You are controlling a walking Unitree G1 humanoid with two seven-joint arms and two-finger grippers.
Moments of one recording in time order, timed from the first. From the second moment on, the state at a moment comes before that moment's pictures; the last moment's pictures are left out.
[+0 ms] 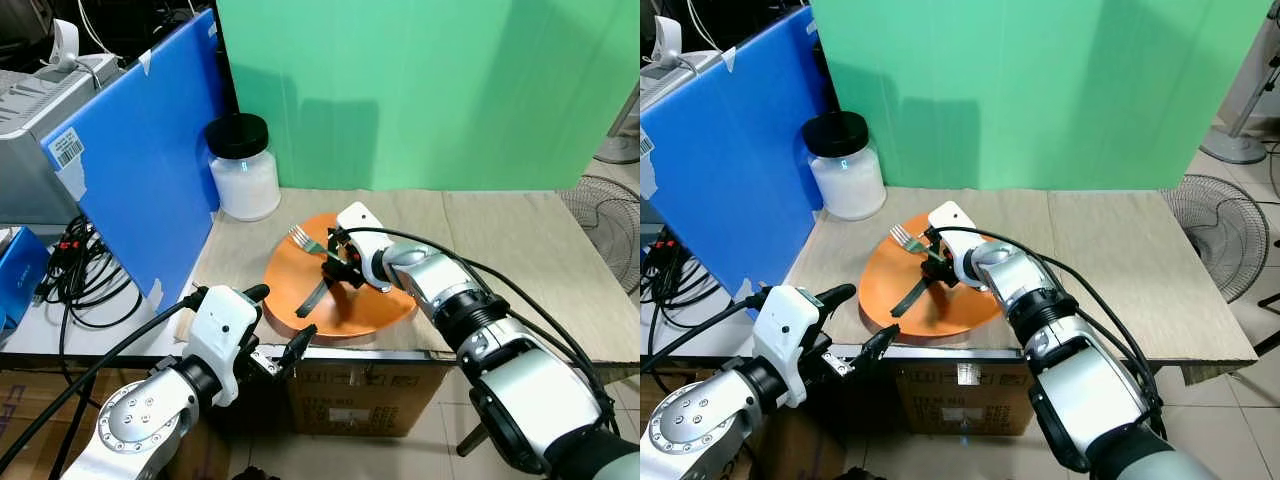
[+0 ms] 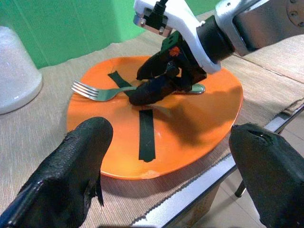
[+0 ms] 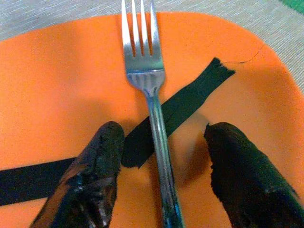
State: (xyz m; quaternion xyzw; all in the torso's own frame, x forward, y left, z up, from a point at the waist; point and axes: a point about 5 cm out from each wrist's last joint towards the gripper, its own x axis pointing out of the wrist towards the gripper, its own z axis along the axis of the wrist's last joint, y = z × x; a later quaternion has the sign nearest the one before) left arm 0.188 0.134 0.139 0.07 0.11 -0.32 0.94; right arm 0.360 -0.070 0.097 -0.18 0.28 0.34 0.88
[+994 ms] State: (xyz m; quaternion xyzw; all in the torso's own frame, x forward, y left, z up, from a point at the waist) left arm 0.187 0.134 0.138 0.08 0.11 -0.33 0.93; right arm 0.358 -0.066 0.092 -0.16 0.29 0.37 0.87
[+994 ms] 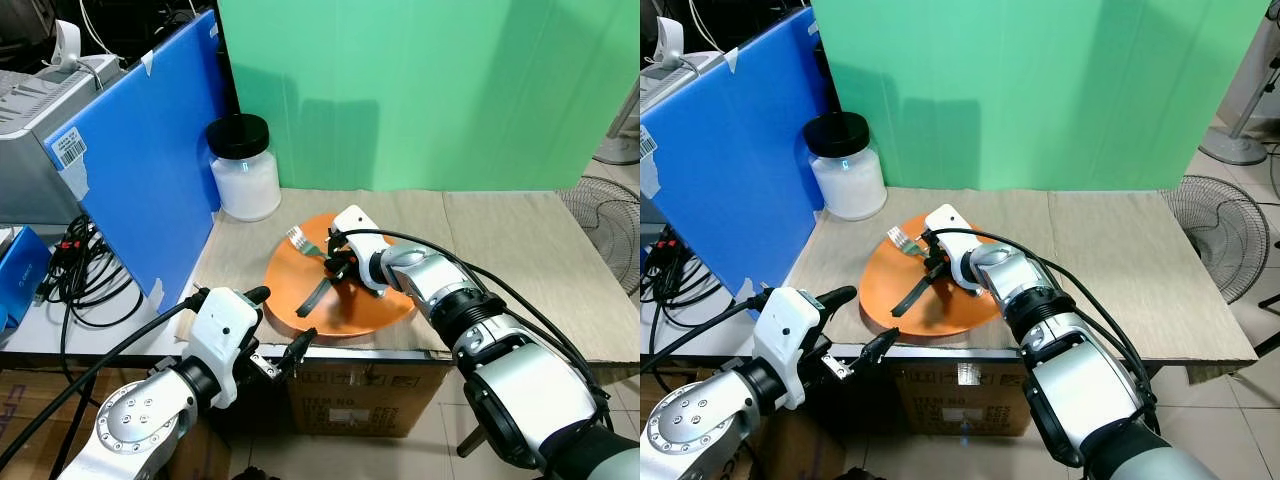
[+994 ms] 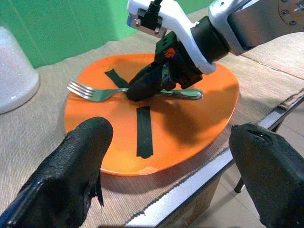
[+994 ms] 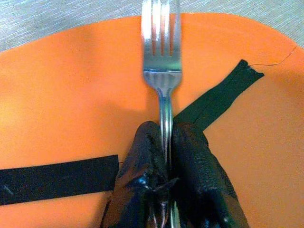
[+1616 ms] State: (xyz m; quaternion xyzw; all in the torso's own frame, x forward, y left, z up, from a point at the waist) left arm 0.194 0.129 0.145 0.08 0.09 -0.32 0.94; right arm 0.356 -0.104 0.118 -0.07 0.24 0.34 0.91
